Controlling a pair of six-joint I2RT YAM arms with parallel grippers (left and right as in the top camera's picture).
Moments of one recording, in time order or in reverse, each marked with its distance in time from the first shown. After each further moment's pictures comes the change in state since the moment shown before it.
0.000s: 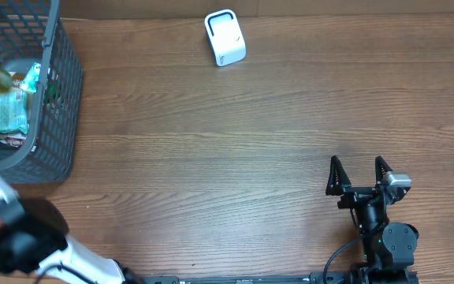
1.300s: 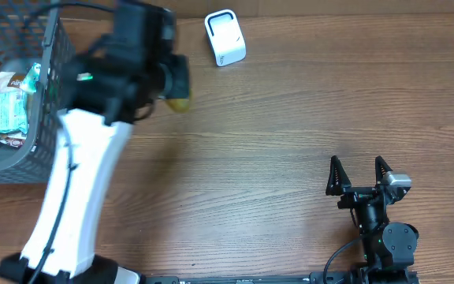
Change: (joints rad) left arm -0.987 -0.251 -0.220 -0.184 -0.282 -0.555; right arm 0.000 0.000 0.000 0.000 0.000 0.000
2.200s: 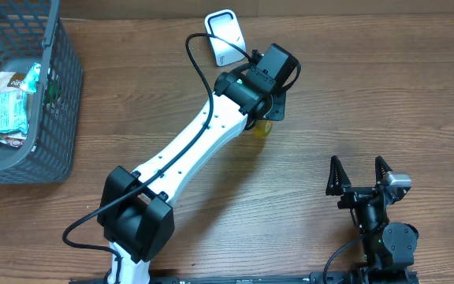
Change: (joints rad) left arm -0.328 0.356 -0.105 0.351 -0.044 -0.220; right arm 0.000 0.000 0.000 0.000 0.000 0.000
